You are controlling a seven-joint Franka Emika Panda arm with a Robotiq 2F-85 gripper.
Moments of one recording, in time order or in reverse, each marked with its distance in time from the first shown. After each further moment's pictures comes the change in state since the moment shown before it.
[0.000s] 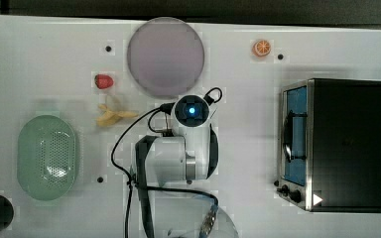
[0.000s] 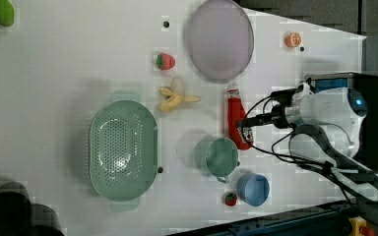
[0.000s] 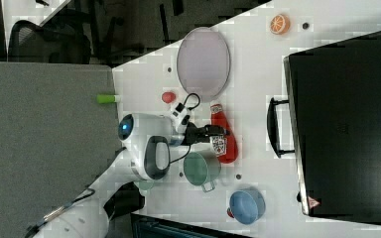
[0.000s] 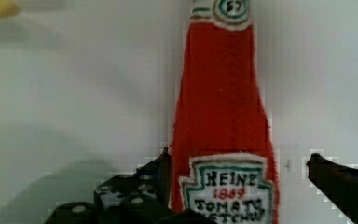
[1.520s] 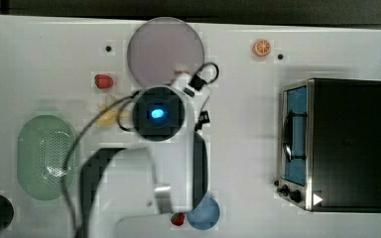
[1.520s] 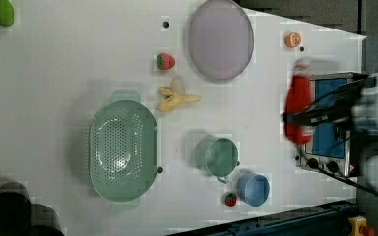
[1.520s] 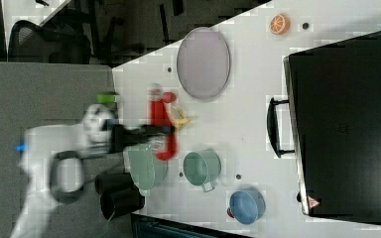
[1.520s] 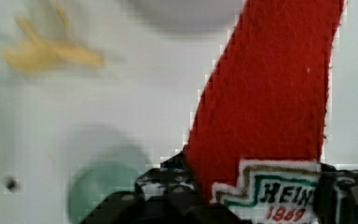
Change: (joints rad) arm -0.010 -0.452 0.092 0.121 -0.004 -0.393 0.026
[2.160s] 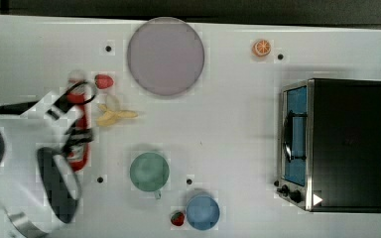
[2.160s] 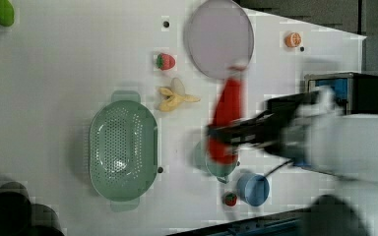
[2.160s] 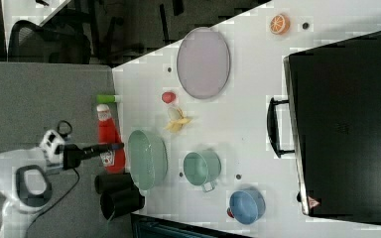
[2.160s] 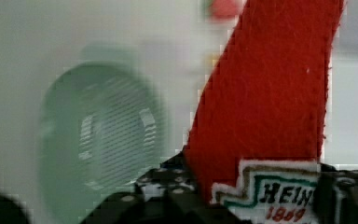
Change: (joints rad) arm 0.108 0.110 0.342 0.076 0.105 0.071 0.451
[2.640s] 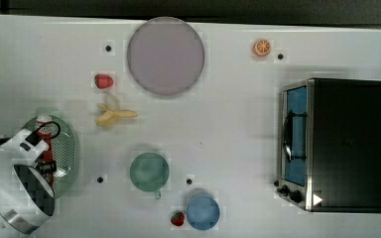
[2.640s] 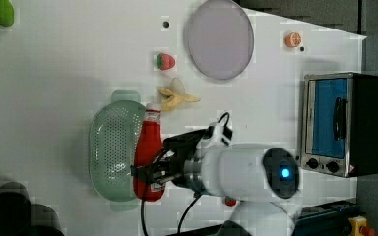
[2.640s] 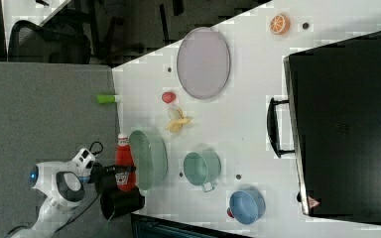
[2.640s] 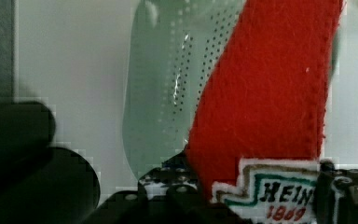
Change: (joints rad) arm 0.087 0.280 0.138 -0.049 -0.045 0.224 0.202
